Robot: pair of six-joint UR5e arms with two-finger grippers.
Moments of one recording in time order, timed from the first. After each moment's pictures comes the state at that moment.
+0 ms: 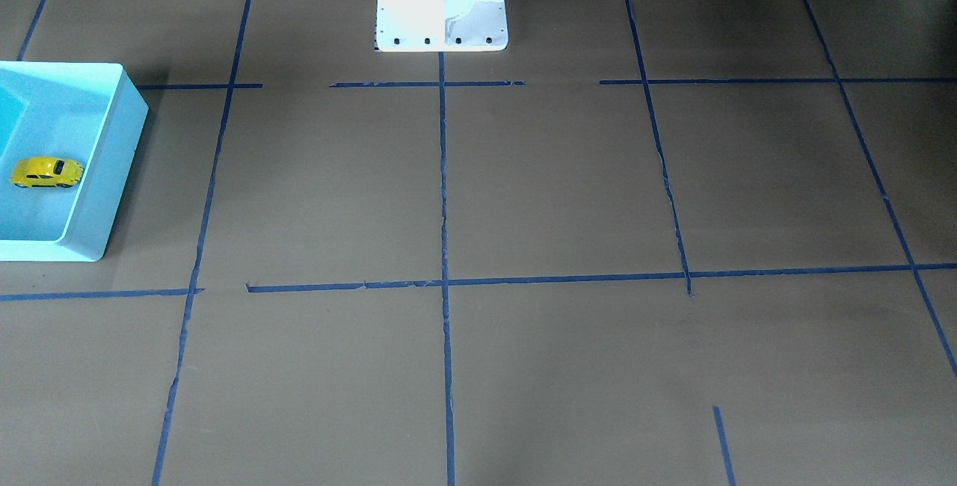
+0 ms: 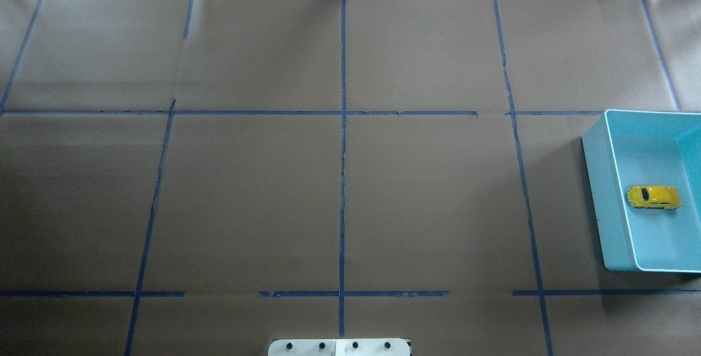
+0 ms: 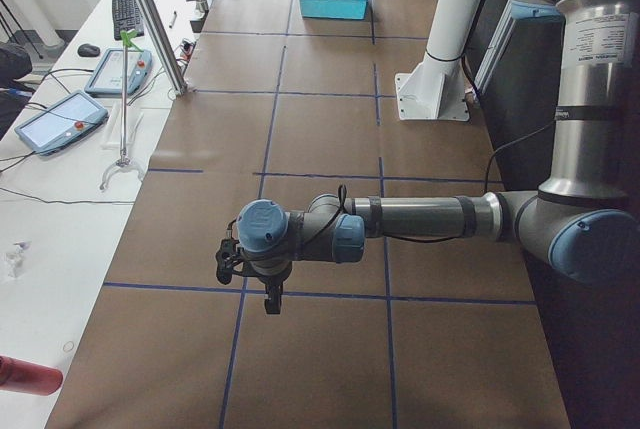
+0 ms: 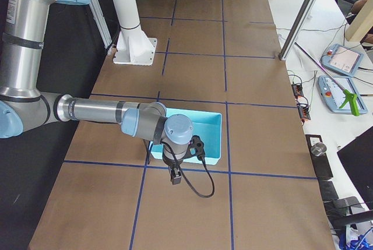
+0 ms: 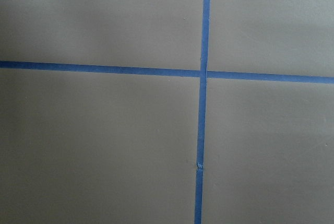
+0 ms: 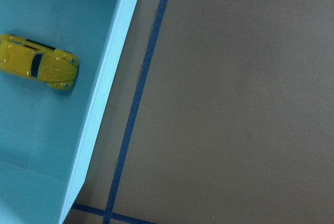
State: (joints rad) left arm -1.61 -1.54 -1.57 -1.63 -2.42 -0.03; right arm 1.65 -1.82 1.79 -1.77 2.31 -0.38
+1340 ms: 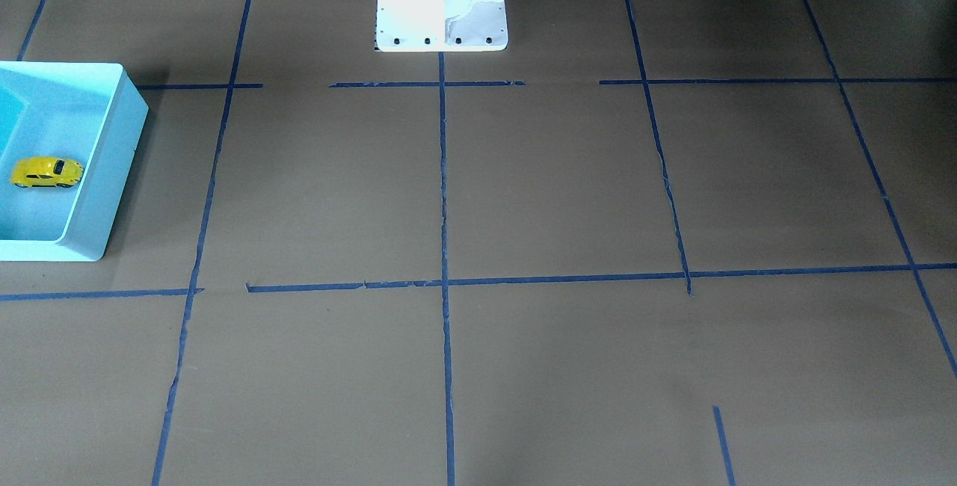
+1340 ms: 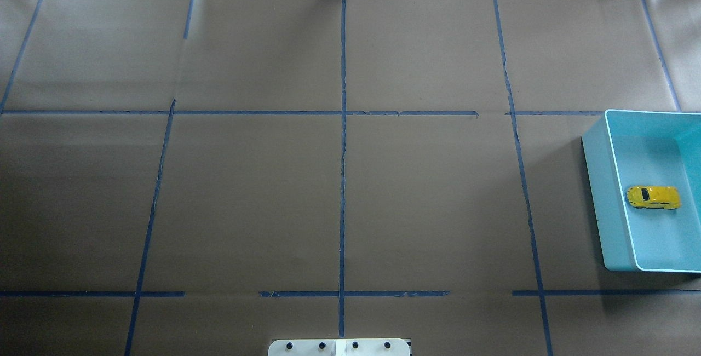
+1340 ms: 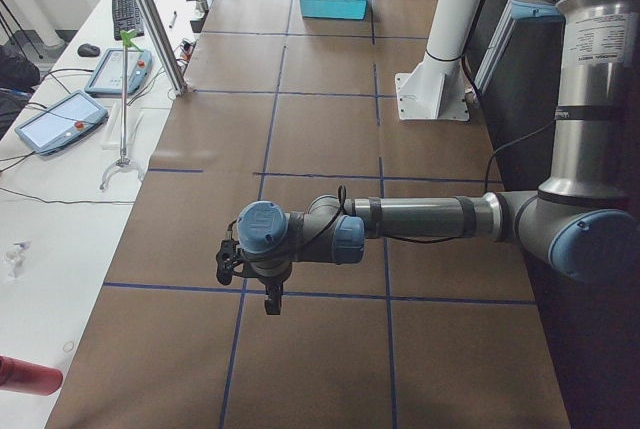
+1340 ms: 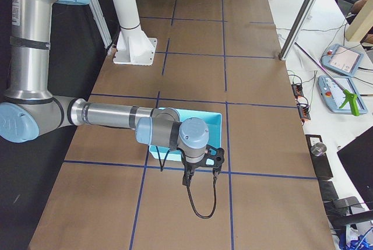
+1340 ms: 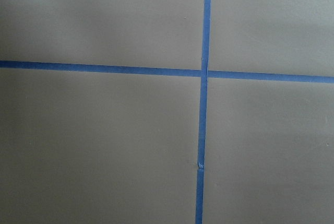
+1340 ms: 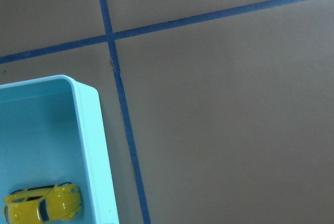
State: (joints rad) left arm -1.61 -1.54 -1.56 -1.63 -2.42 -0.03; right arm 1.66 -1.71 1.69 -1.62 2.35 0.08
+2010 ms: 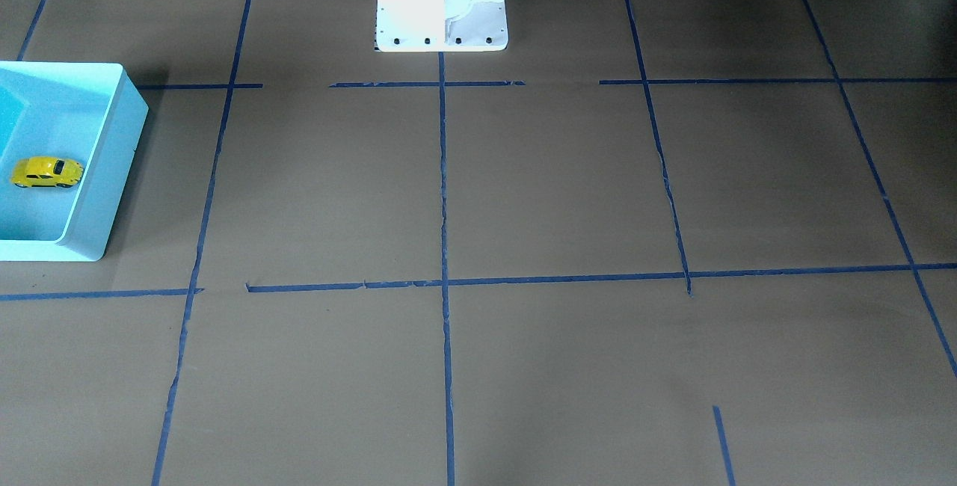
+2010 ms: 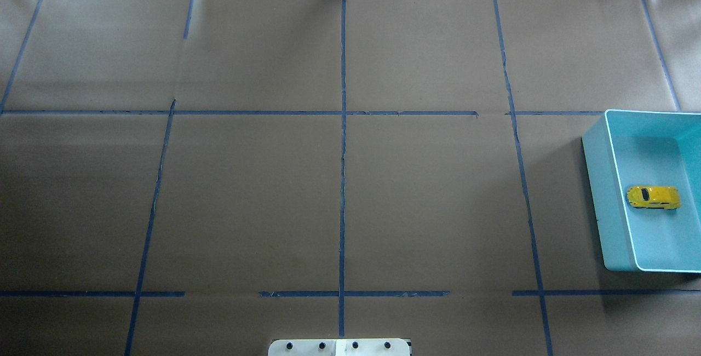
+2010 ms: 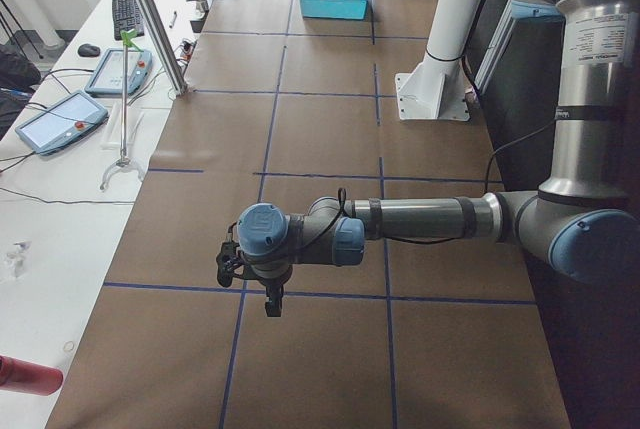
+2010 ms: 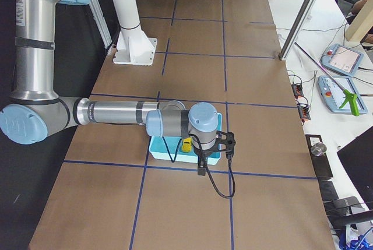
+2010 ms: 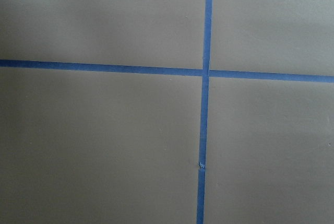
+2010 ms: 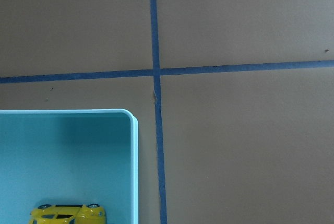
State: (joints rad) left arm -1.61 -1.54 -1.55 -1.64 -2.42 -0.03; right arm 1.60 -1.67 1.73 -1.55 2.33 0.08
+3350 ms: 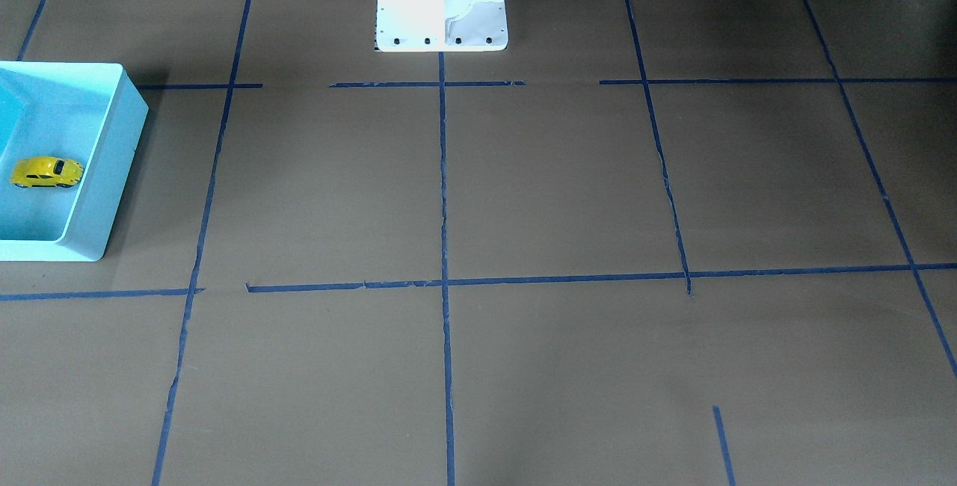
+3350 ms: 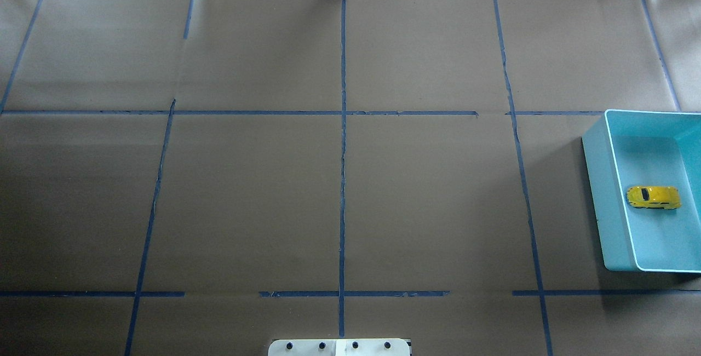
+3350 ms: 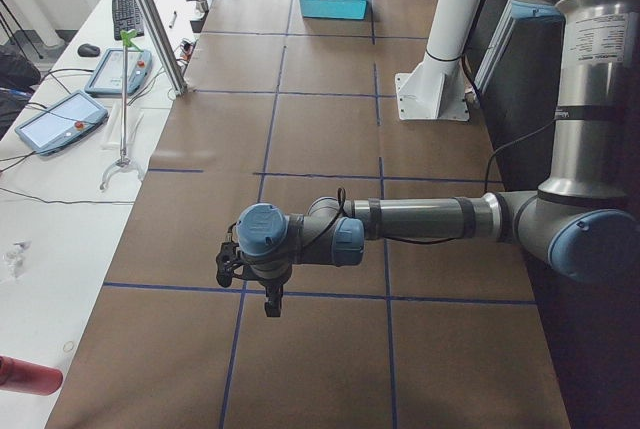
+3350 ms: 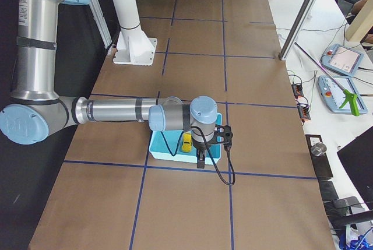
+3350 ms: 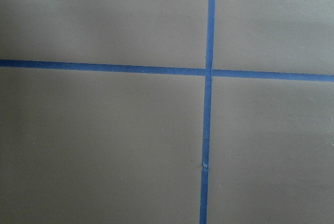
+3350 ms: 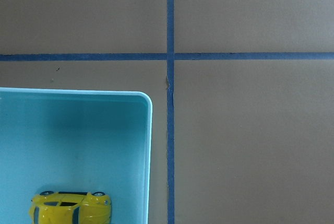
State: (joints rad) left arm -1.61 -1.55 -1.55 -1.63 -2.42 -0.03; right arm 1.54 -1.69 1.76 -1.55 2.30 0.09
